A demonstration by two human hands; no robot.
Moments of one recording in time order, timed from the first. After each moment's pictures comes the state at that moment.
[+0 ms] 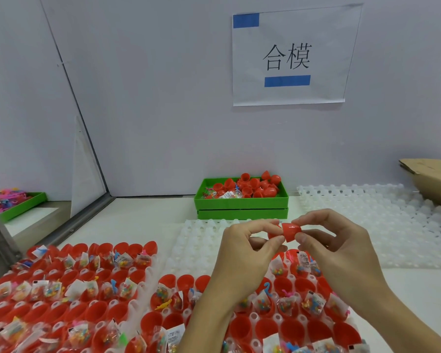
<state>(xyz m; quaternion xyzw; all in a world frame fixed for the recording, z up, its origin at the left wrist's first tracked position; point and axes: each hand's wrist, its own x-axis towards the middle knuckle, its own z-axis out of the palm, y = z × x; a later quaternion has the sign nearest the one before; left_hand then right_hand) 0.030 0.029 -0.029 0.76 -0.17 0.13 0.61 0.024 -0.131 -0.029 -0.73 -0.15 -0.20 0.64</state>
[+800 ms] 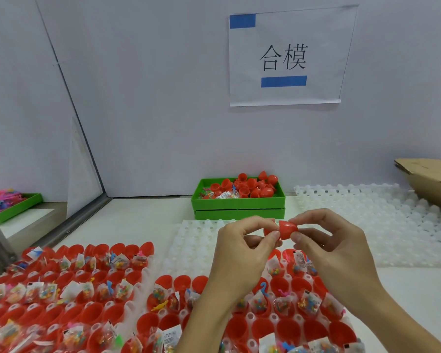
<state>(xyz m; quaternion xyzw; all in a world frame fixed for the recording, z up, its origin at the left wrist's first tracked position) 0.027 0.026 -0.025 0.75 -0.16 0.15 0.62 0.021 -0.130 -0.027 -0.71 -0.16 -0.21 0.65</state>
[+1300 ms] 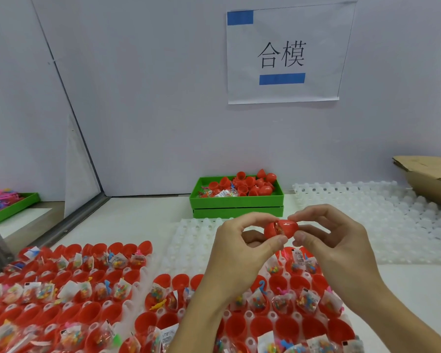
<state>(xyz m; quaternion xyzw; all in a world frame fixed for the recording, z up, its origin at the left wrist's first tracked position) 0.027 0.030 -0.022 0.76 -0.18 0.12 0.61 0.025 -0.134 -0.027 -0.69 -0.17 -0.21 0.68</state>
